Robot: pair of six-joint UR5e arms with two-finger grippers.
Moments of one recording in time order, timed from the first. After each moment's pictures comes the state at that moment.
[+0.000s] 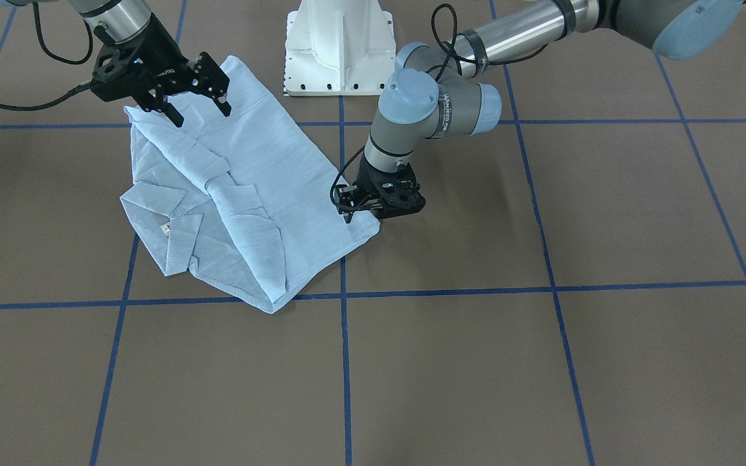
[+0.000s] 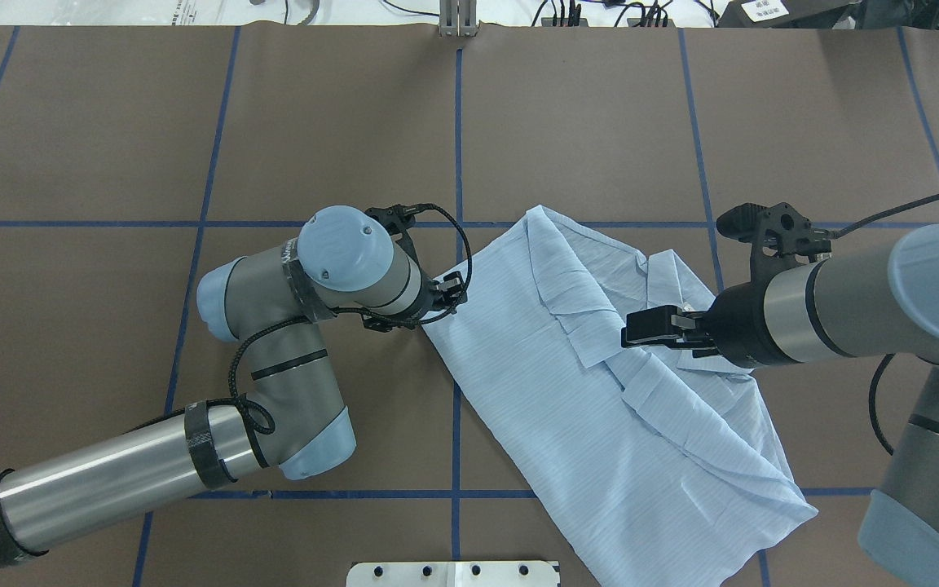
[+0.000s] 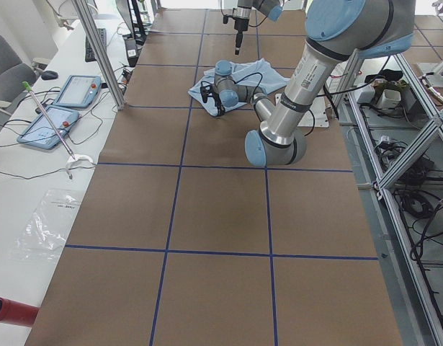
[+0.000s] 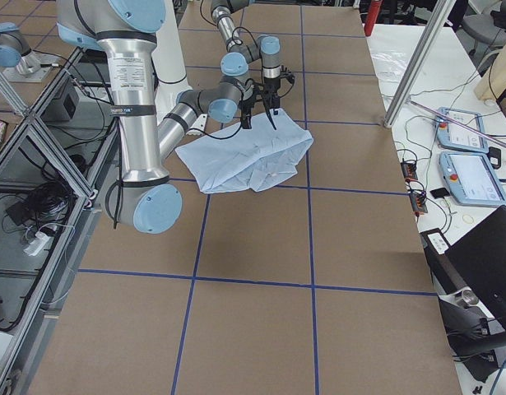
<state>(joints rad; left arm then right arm) -0.49 -2.30 -1.44 -1.97 -1.85 -1.59 0.58 -1.46 2.22 -1.26 1.94 1.35</state>
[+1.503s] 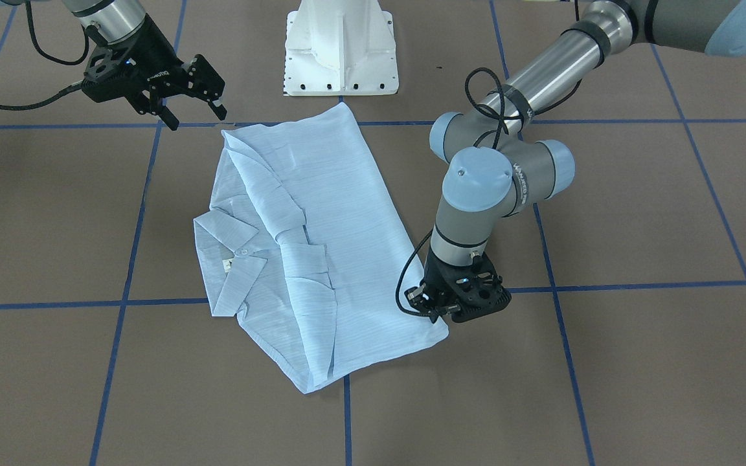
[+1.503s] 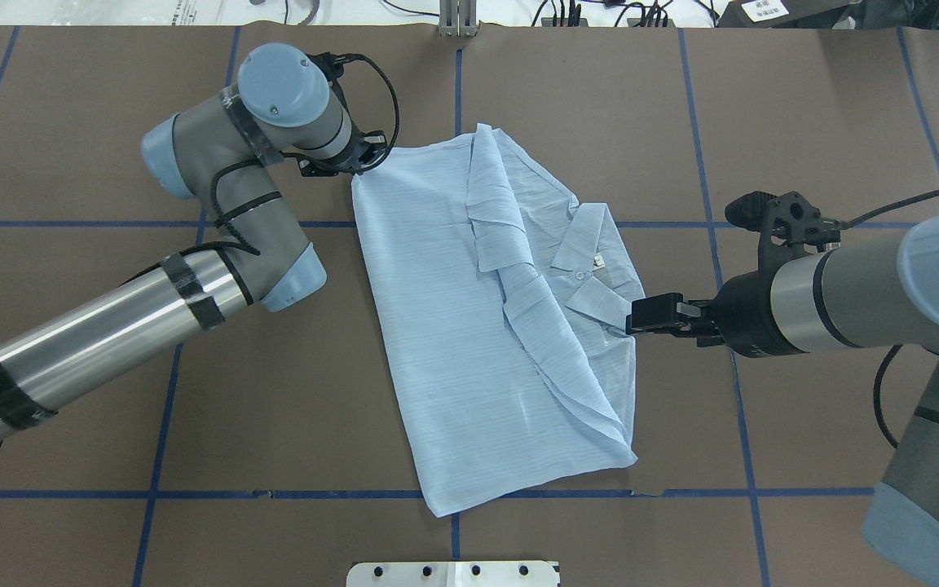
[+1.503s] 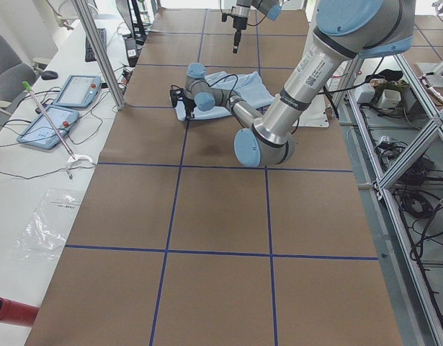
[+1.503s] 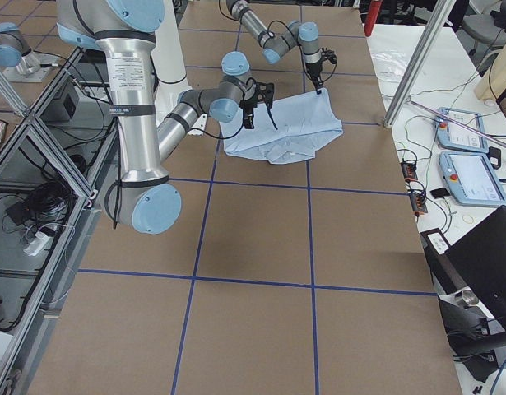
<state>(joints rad) -0.75 -2.44 -1.11 -2.04 -1.78 -1.36 0.60 -1.46 2.22 -1.26 1.93 1.36</state>
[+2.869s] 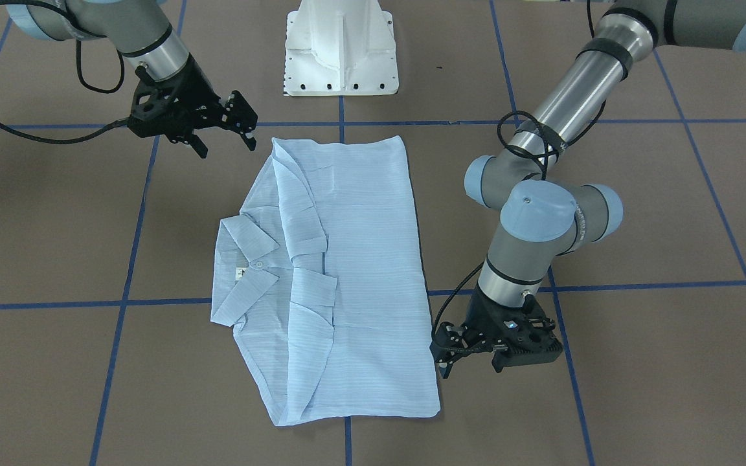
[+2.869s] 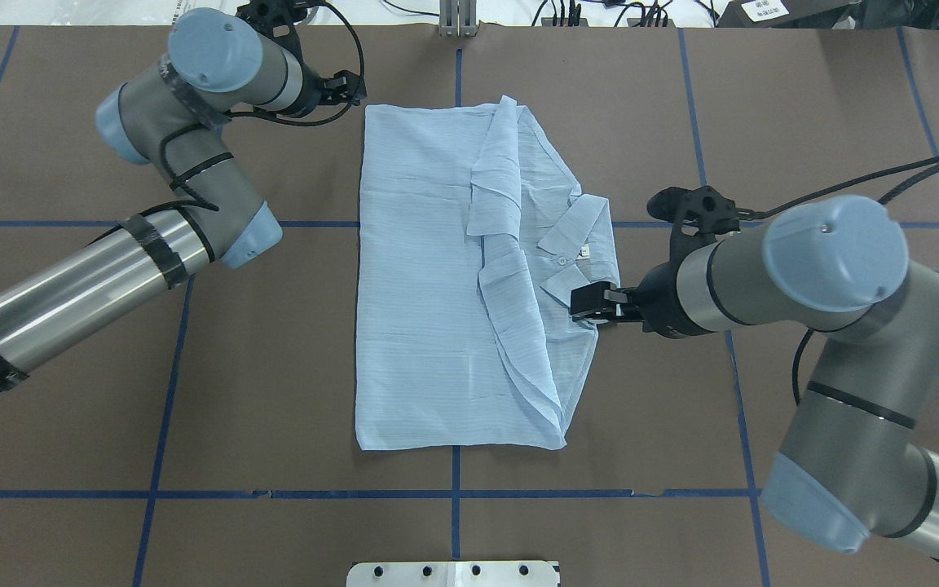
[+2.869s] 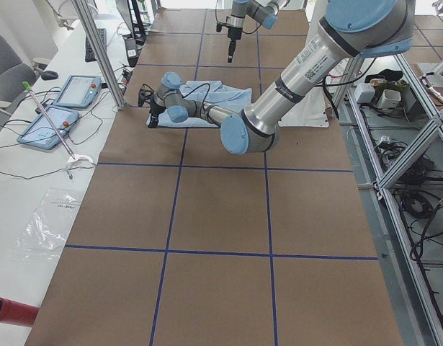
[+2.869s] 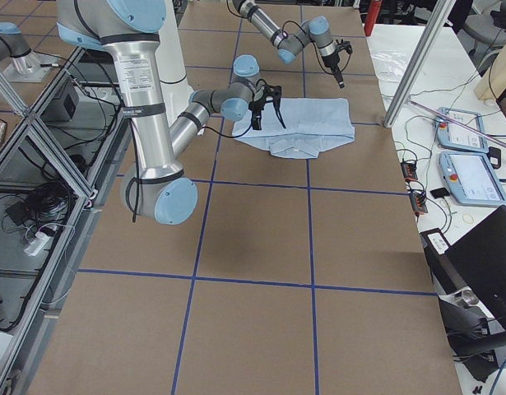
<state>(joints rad) -0.84 -2.36 -1.11 -2.27 -1.79 -1.20 0.55 -1.27 2.05 -1.34 1.87 1.33</state>
